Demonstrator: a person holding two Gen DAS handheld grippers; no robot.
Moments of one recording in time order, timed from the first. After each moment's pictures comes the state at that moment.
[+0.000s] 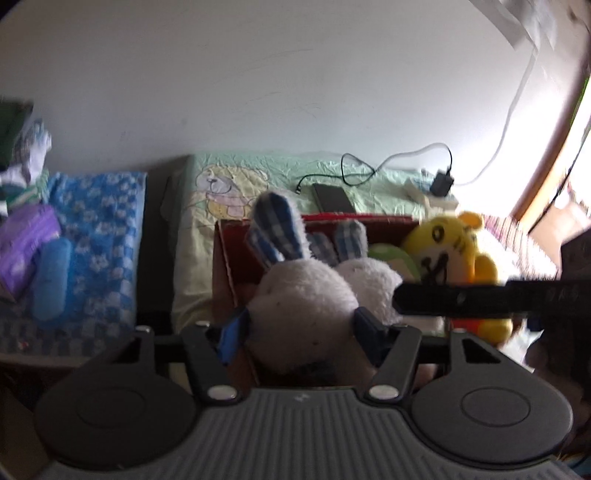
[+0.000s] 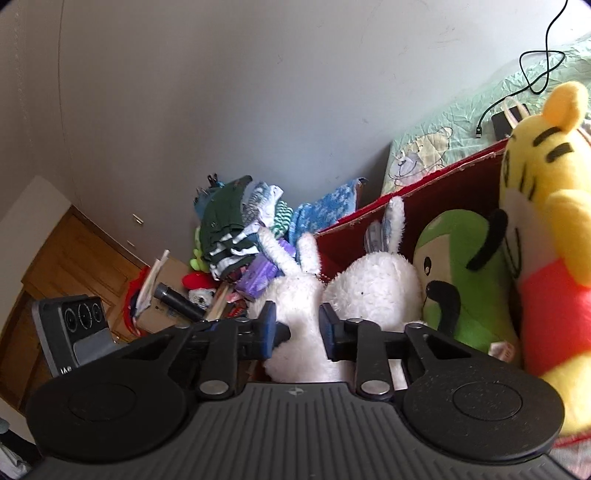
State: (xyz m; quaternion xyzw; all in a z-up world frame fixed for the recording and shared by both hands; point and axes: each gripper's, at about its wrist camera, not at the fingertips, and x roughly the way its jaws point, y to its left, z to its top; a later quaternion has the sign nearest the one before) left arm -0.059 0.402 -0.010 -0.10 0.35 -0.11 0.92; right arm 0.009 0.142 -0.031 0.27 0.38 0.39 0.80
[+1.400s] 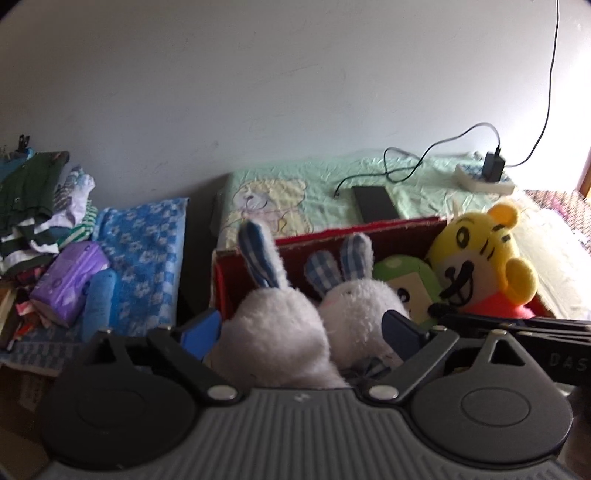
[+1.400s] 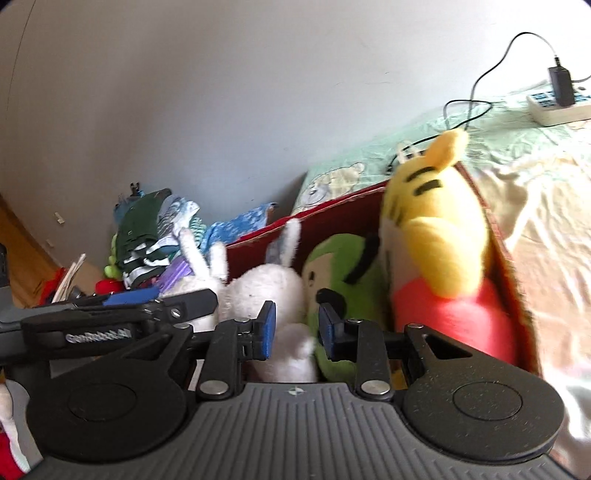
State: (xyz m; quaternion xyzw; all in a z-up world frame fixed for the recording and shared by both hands) left arm -0.041 0.316 0.010 0.01 0.37 0.01 0.93; right arm -0.020 0.097 -0.026 0.19 0.35 0.26 0.88
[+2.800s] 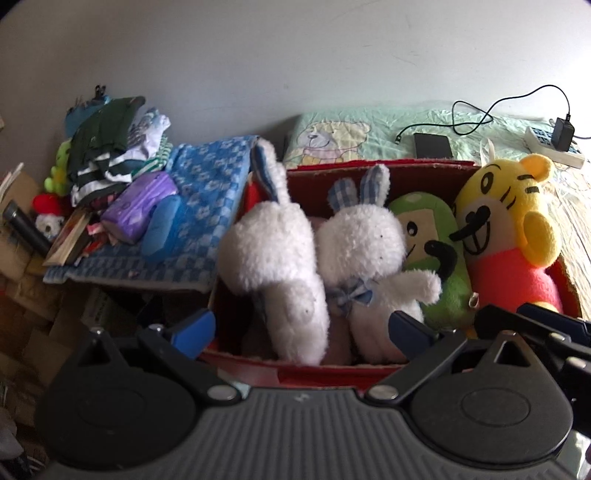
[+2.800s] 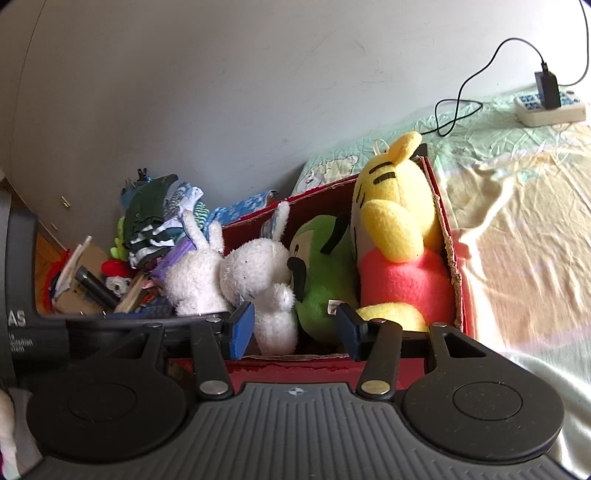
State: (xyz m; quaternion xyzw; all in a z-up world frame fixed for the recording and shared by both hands) left arm -0.066 0.258 0.005 0.02 0.45 0.18 0.88; right arm -0.043 0.063 -0.018 0.18 0.37 0.30 0.86
